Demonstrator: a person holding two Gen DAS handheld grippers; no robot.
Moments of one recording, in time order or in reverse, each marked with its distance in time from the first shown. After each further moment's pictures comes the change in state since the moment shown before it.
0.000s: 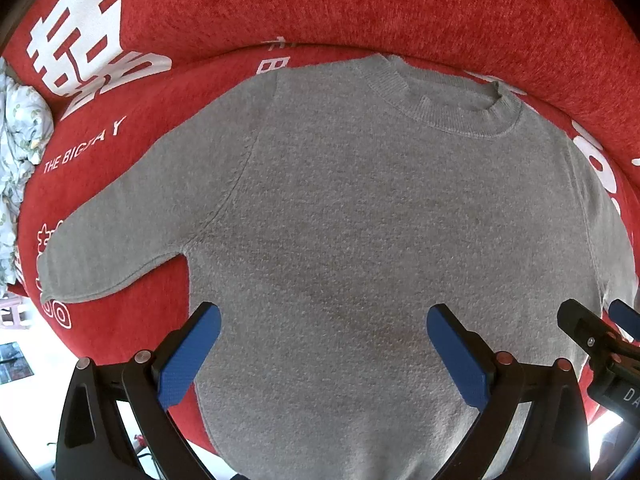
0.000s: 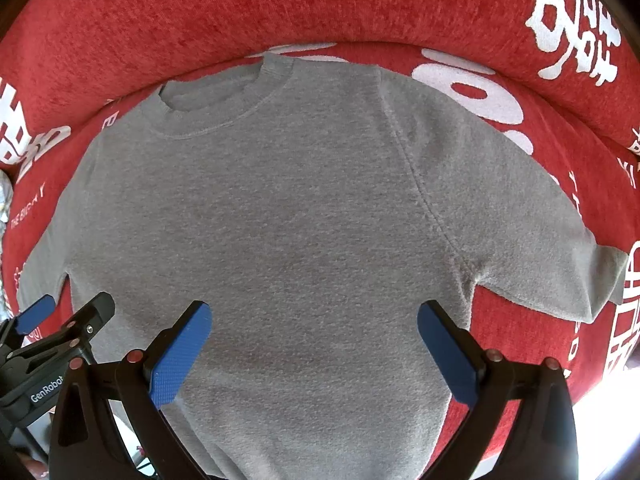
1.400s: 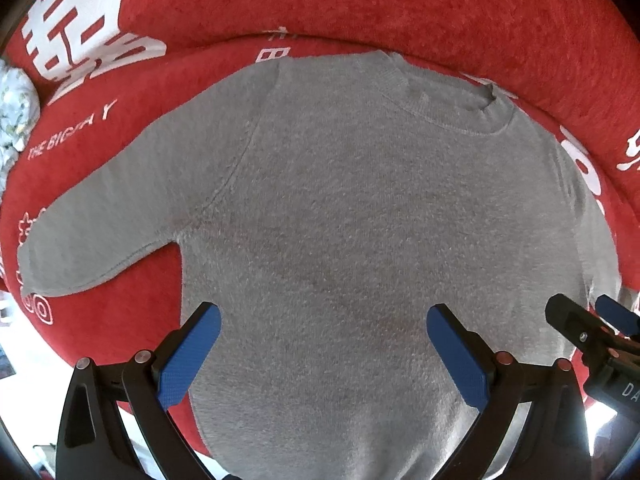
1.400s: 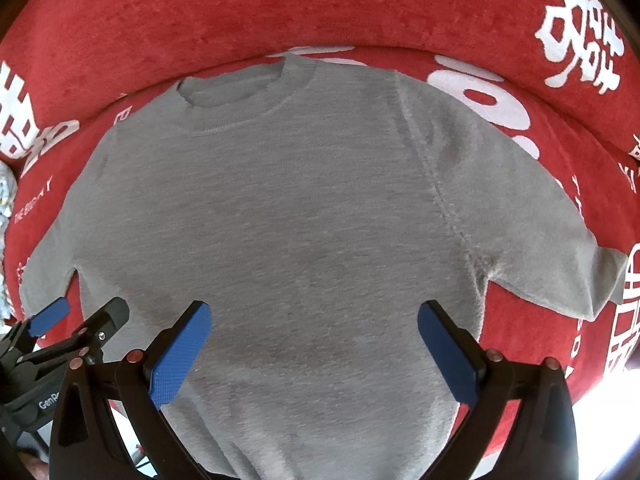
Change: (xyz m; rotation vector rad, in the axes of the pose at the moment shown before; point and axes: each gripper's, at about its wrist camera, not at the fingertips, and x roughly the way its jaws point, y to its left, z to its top) left arm 0.007 0.021 -0.007 -0.023 -0.003 -0.109; right arm -0.008 0.019 -0.010 -0.016 -0.037 0.070
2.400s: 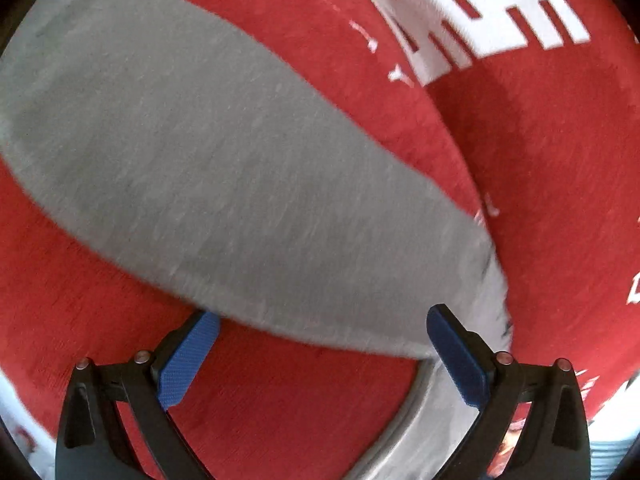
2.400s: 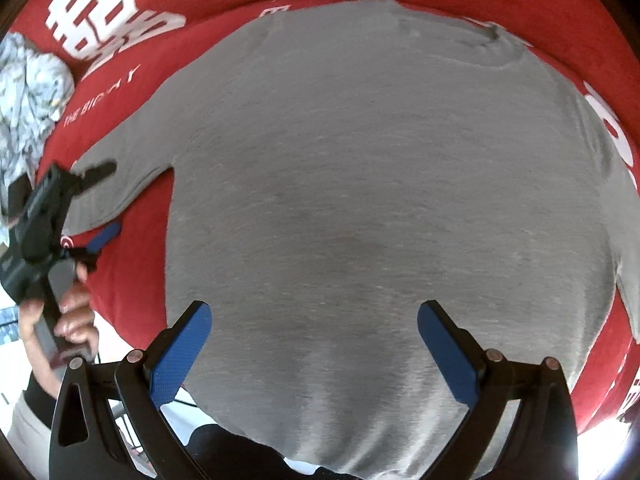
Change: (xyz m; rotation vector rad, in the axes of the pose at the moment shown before) left arm 0.070 0.298 -0.042 -0.738 -0.214 -0.508; right arm 0.046 0.155 -0.049 -0.219 0.142 0.078
